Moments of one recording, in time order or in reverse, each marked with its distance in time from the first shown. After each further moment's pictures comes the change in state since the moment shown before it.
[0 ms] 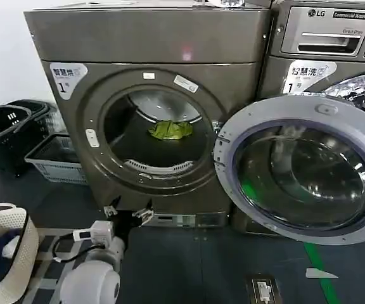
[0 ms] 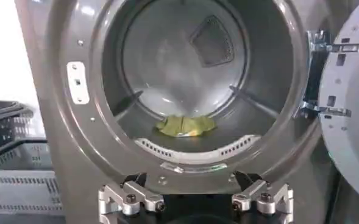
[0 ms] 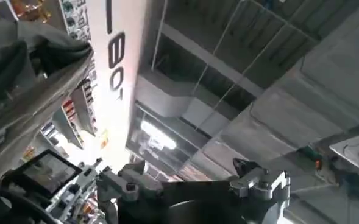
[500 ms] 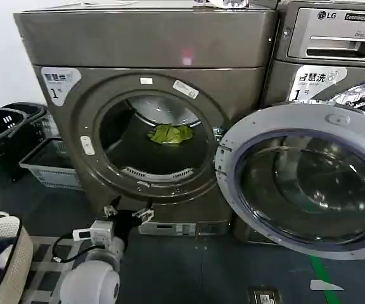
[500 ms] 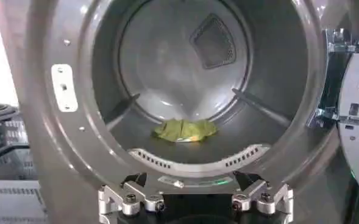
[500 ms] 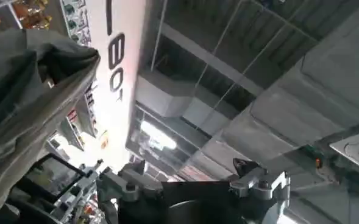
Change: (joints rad) left arm -0.003 0.001 0.000 -0.002 0.000 0.000 0.002; right arm 0.001 0.000 0.008 -0.009 0.009 0.000 0.002
